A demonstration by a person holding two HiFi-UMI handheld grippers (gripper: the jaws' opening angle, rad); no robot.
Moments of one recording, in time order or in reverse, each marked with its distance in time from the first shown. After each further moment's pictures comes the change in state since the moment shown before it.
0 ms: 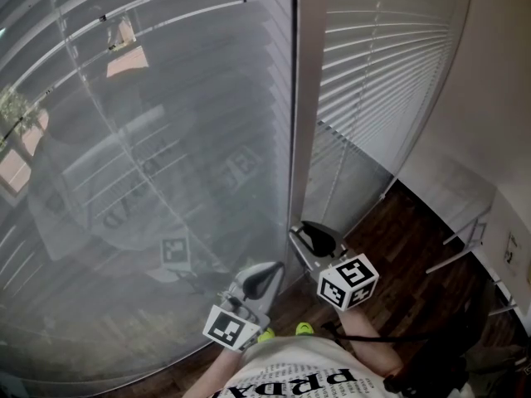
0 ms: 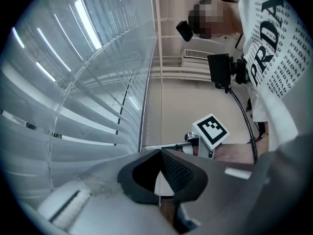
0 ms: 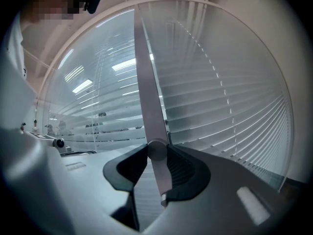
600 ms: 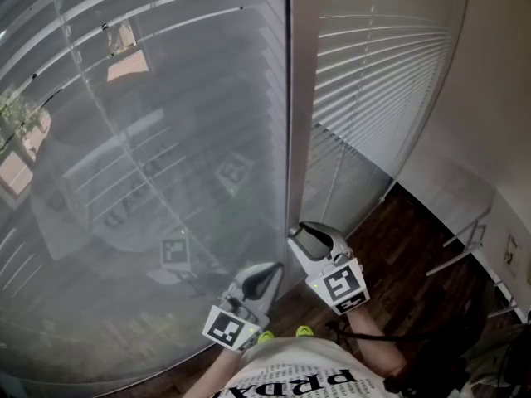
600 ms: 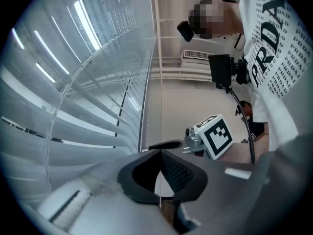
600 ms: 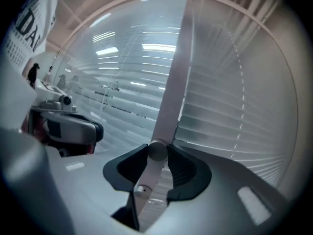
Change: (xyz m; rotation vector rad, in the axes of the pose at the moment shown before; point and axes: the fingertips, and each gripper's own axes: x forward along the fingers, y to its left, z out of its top) left arm 0.003 -0.001 0.004 0.008 -0.011 0.000; right arm -0.001 0.008 -0.001 -0.480 0.128 -0.009
